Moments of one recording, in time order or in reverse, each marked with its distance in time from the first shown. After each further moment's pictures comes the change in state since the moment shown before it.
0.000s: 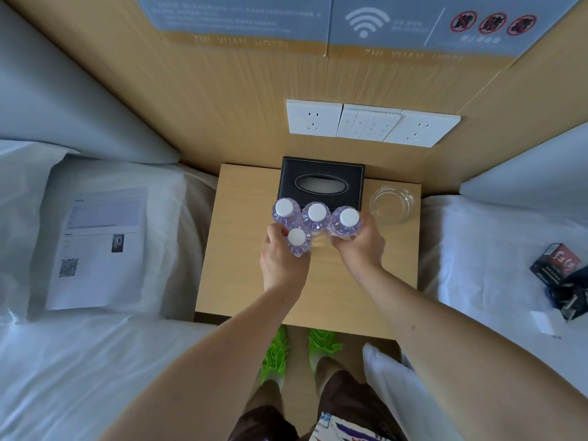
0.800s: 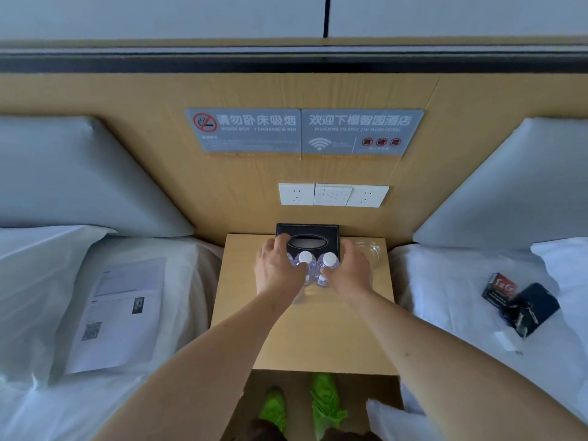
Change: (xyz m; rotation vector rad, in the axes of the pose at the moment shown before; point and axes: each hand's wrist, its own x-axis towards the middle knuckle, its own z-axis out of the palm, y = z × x) left_hand -0.018 0.087 -0.084 0.194 -0.092 0.277; right_hand -0.069 -0.079 -0.064 -0.213 -0.026 -0.132
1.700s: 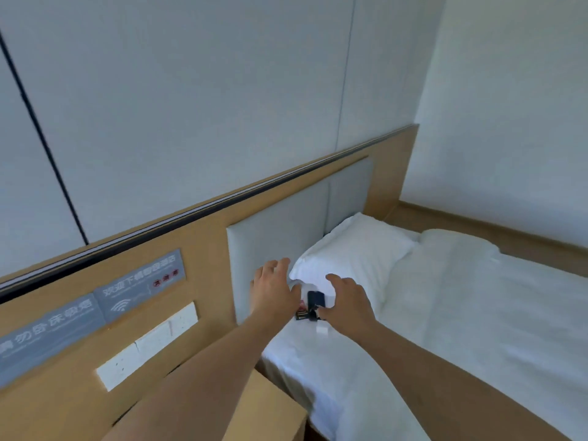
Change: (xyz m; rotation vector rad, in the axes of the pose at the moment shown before) left_hand -0.178 0.217 -0.041 0.115 -0.324 1.213; right_hand -0.293 0.038 -0.189 -0.129 0.792 0.325
